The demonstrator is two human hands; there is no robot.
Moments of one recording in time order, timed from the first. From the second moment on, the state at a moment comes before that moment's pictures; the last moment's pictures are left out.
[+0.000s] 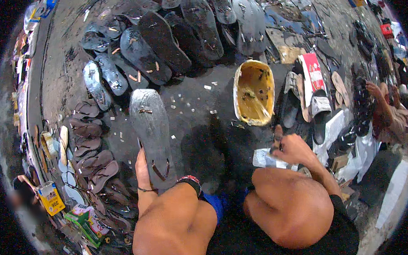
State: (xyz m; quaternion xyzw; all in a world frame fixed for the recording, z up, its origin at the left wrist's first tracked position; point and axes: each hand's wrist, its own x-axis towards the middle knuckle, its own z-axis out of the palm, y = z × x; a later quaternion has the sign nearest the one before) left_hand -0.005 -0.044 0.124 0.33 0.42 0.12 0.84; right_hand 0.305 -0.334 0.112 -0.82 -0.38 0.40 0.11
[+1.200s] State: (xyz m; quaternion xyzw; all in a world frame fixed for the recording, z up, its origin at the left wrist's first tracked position) left_hand 0.119 -0.003 0.123 0.27 0.23 0.24 0.90; right_hand 0.218 -0.160 0.164 -0.43 -0.76 0.07 0.47
